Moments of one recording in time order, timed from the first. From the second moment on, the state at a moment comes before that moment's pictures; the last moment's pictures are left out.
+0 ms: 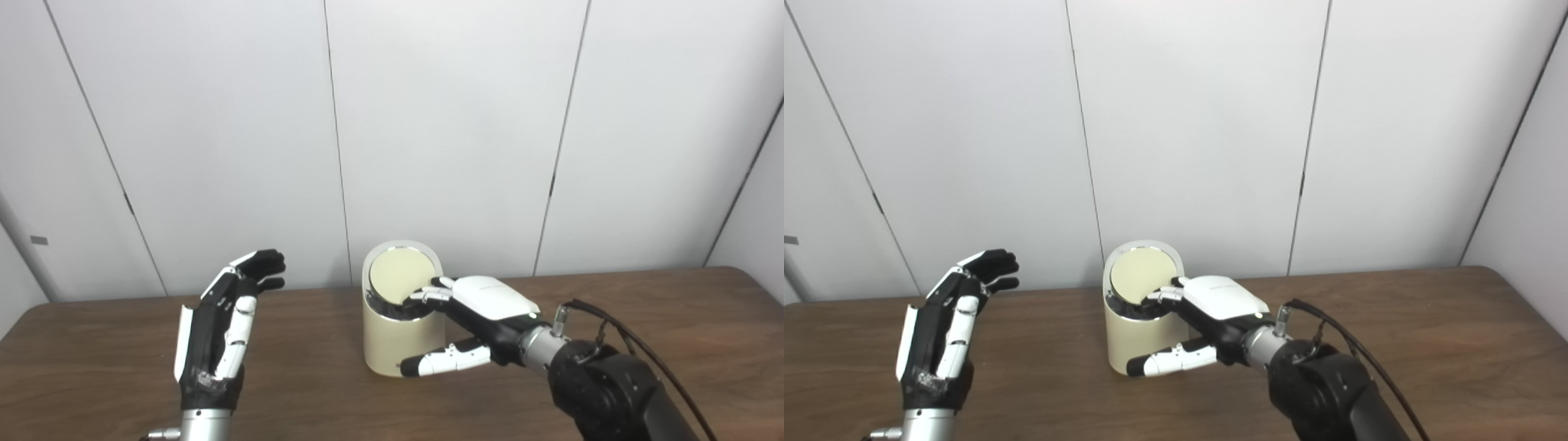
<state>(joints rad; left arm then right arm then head) -0.23 0.04 0.08 -0.13 -0.04 -0.24 0.00 -0.53 -0.31 0.31 -0.37 -0.86 0.39 0.77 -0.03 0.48</state>
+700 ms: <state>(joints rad) -0.23 0.04 0.08 -0.14 -0.04 -0.24 0.00 -0.45 -0.31 0.23 -0.37 -0.68 0.36 0.65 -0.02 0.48</state>
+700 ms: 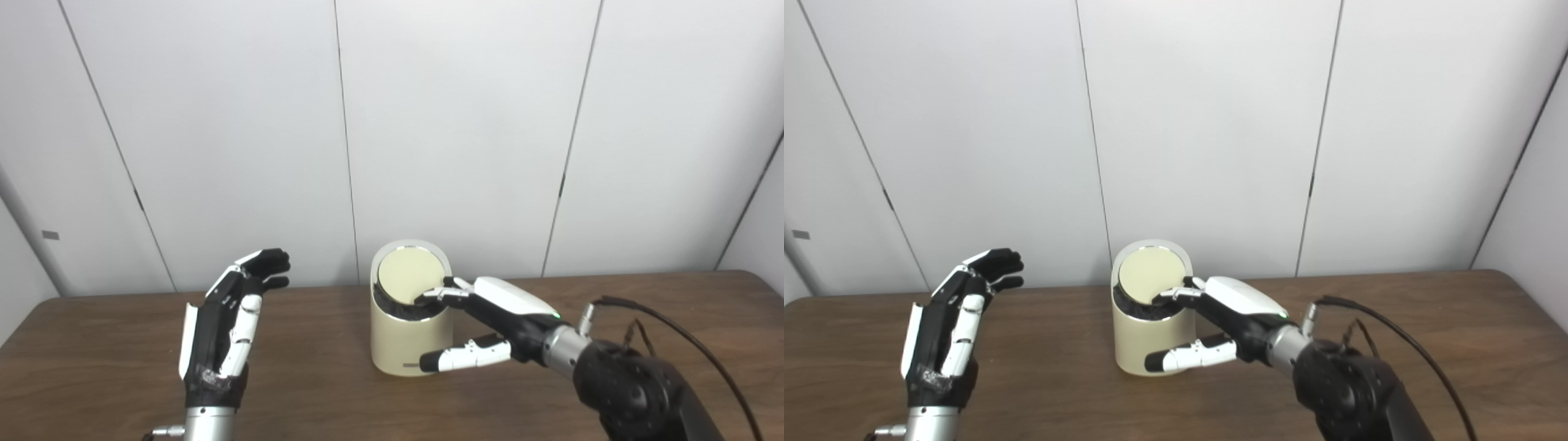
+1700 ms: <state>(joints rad) -0.23 0.04 0.07 -0.14 -0.03 -0.24 0.02 -0.40 -0.29 0.23 -0.31 -0.64 0.29 0.46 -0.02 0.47</state>
